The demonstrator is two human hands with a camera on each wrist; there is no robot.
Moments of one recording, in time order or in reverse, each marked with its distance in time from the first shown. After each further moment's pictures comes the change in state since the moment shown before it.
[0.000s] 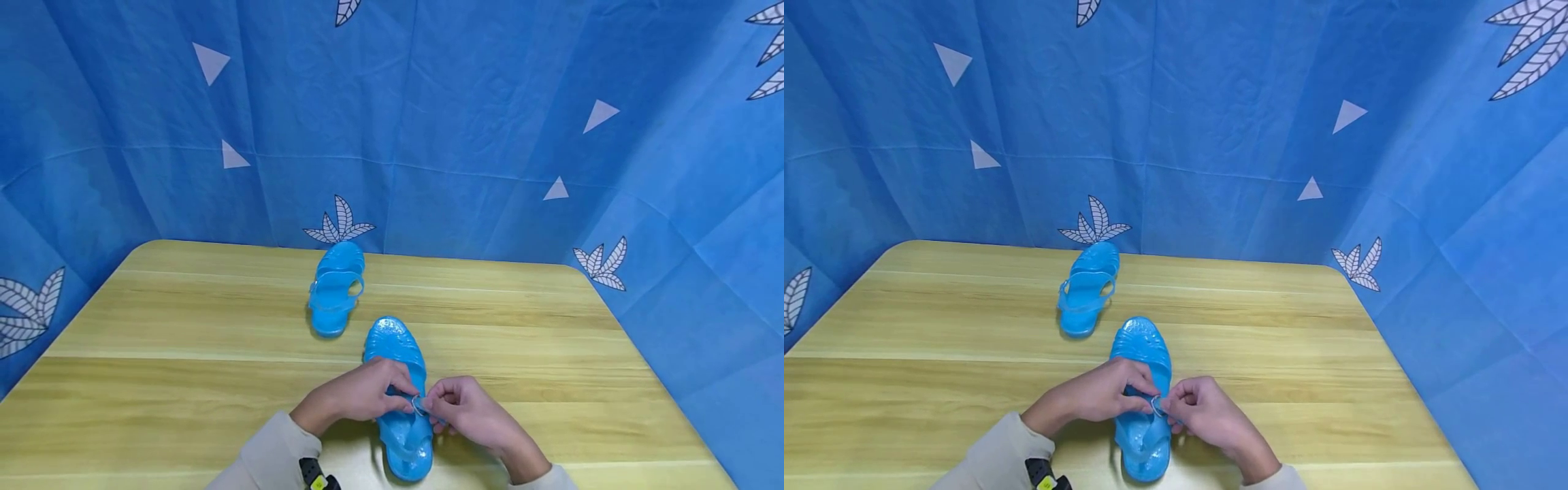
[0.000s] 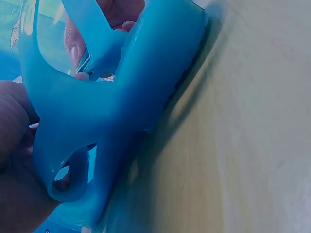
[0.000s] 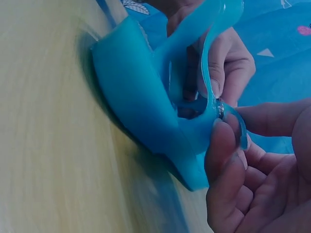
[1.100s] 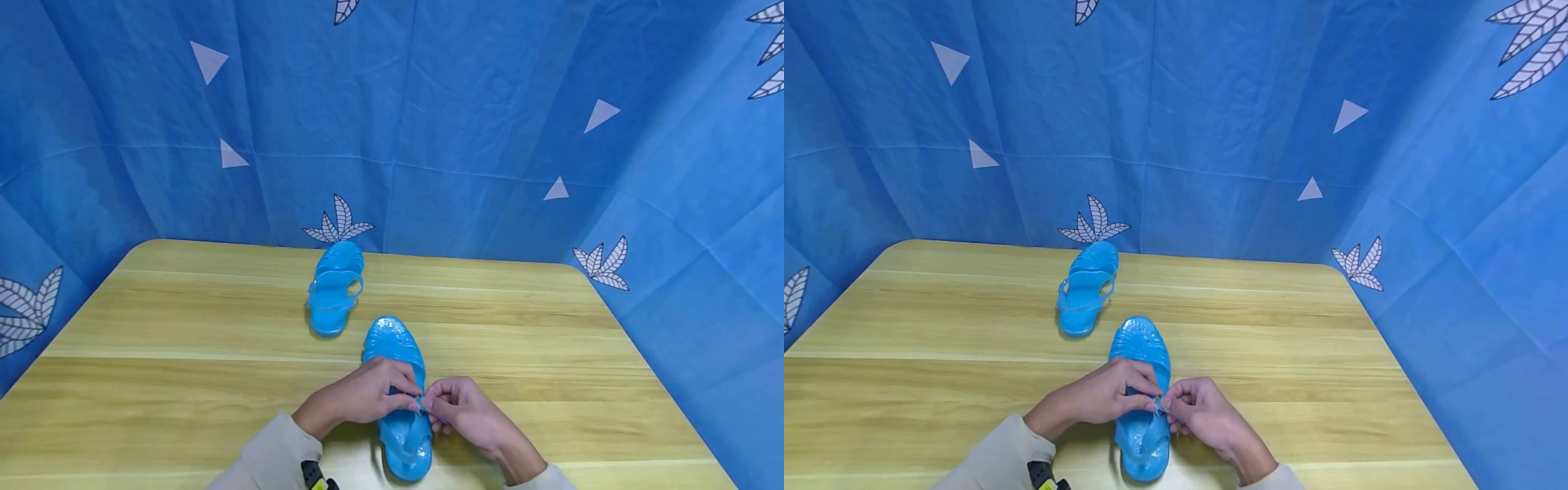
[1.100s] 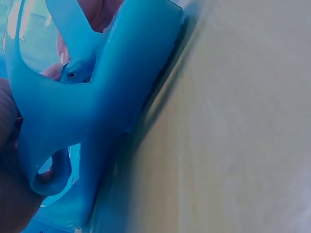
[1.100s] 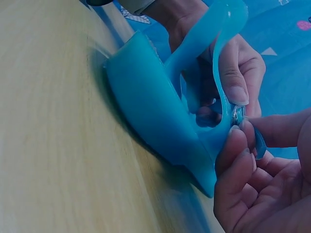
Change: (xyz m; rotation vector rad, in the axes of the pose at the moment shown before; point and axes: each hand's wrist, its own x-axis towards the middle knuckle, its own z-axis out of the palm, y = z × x) left_hand 0.001 -0.001 0.006 -0.036 0.085 0.091; right_hand 0.002 0.007 0.000 0.135 -0.051 -0.053
